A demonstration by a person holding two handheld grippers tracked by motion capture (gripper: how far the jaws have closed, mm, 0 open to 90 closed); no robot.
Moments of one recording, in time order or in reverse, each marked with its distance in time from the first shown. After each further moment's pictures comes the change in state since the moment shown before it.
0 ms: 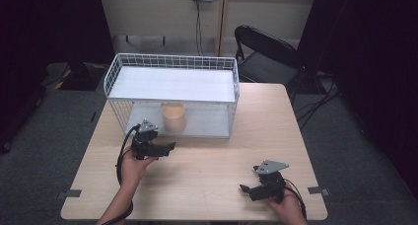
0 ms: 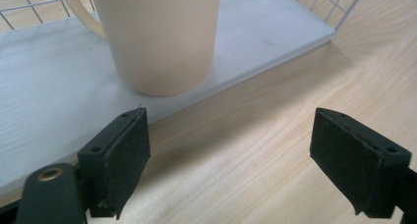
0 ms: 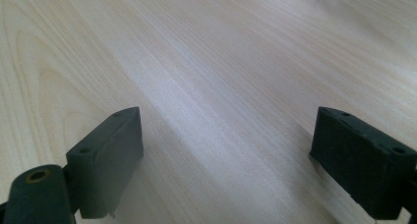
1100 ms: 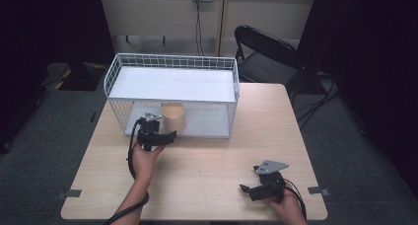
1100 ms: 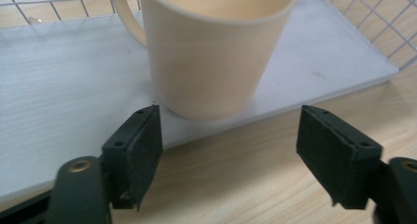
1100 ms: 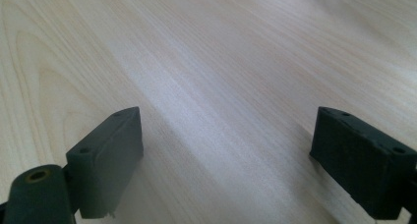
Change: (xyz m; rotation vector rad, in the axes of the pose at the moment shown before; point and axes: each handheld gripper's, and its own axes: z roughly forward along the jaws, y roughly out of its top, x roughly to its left) left arm 0.003 0.020 0.025 0.015 0.134 -0.154; right arm 0.000 0.000 0.000 0.001 -0.001 0.000
